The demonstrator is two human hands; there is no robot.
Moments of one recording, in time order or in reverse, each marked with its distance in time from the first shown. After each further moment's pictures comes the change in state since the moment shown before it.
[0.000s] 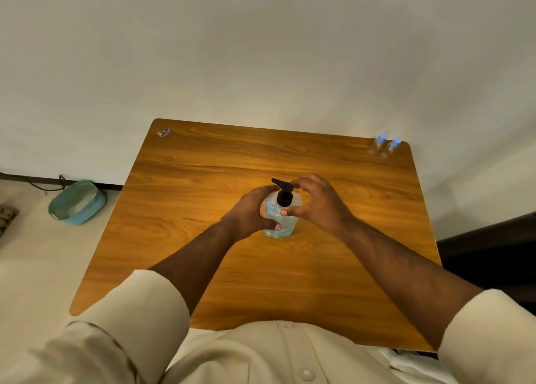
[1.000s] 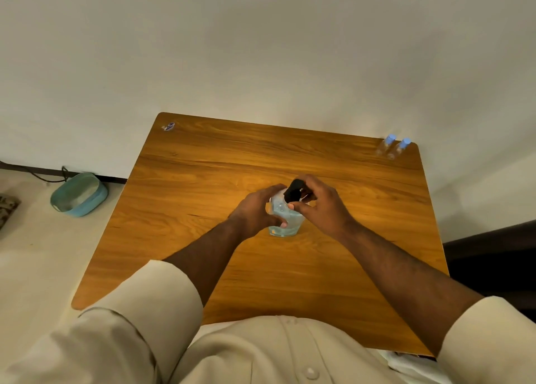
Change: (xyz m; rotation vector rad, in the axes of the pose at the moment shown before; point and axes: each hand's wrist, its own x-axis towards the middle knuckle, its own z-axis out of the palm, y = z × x) left_hand -0.005 -0.002 0.002 -0.059 -0.004 -0.006; right_hand -0.001 -0.002 0.017 0.203 0.032 -0.093
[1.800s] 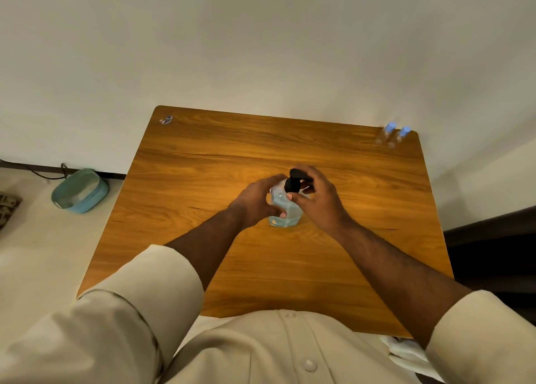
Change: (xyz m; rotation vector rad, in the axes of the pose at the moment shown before) left_hand 0.003 0.004 -0.003 -0.009 -0.024 -0.044; right_hand -0.008 -0.008 0.014 0.123 0.140 0.084
